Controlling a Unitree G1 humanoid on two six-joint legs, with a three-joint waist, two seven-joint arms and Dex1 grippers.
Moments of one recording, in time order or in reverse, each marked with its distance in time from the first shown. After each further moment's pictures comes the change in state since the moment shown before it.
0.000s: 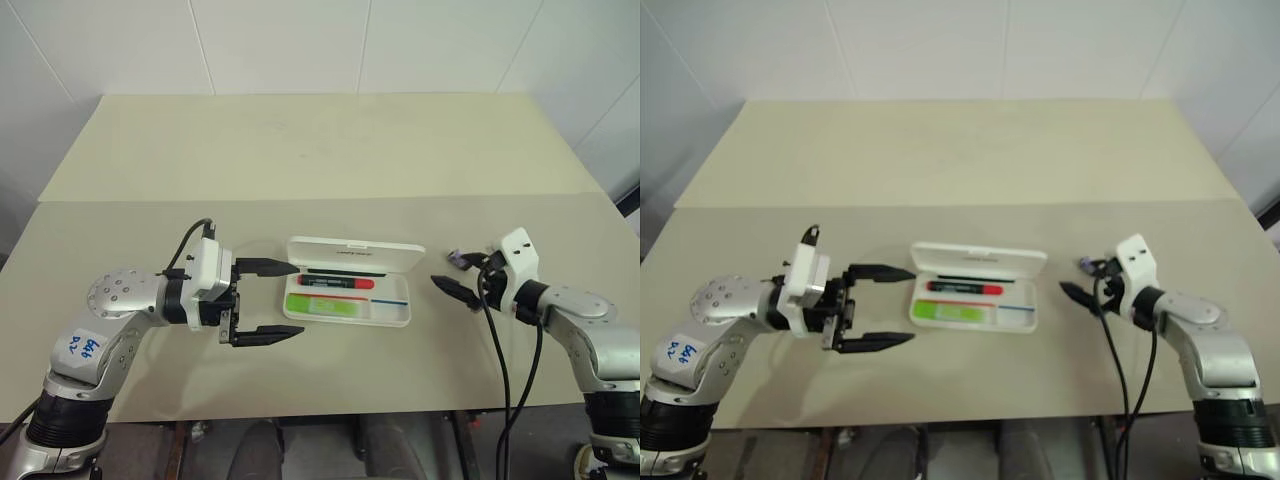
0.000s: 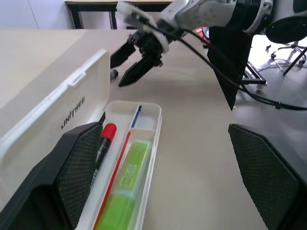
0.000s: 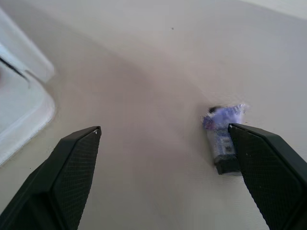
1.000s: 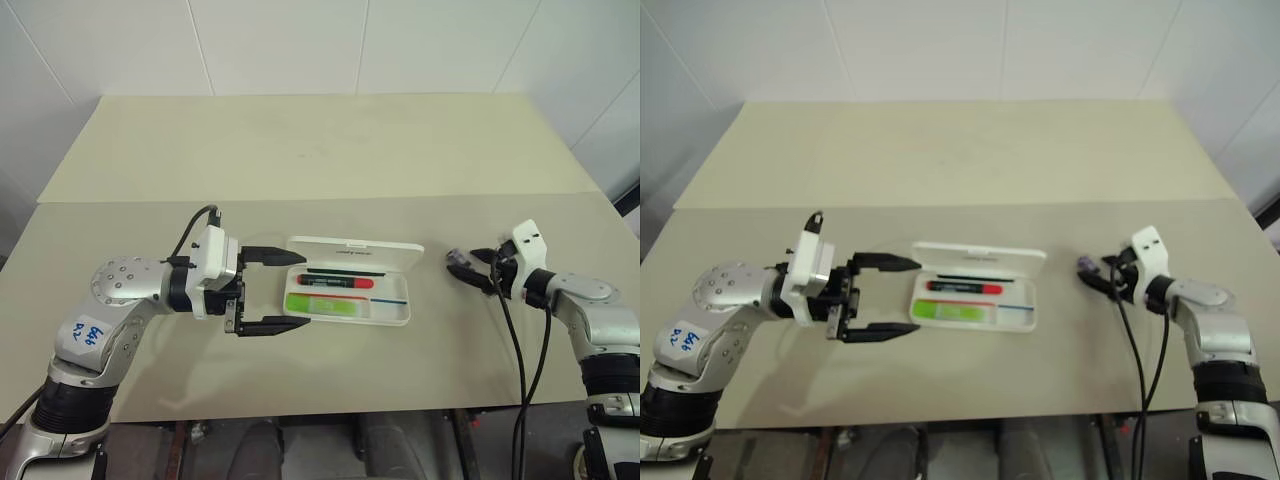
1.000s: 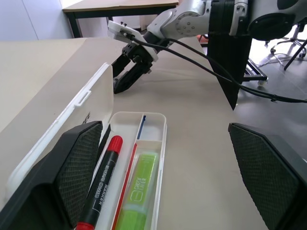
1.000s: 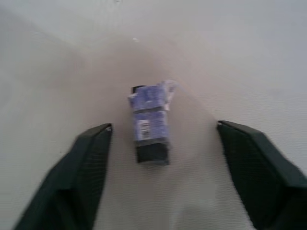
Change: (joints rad) left arm -0.078 -0.001 -0.023 0.008 0.000 0.009 0.007; right arm -0.187 -0.025 0.033 0.428 -0.067 -0.192 0.127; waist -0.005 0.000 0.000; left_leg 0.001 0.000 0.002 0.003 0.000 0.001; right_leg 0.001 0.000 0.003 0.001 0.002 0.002
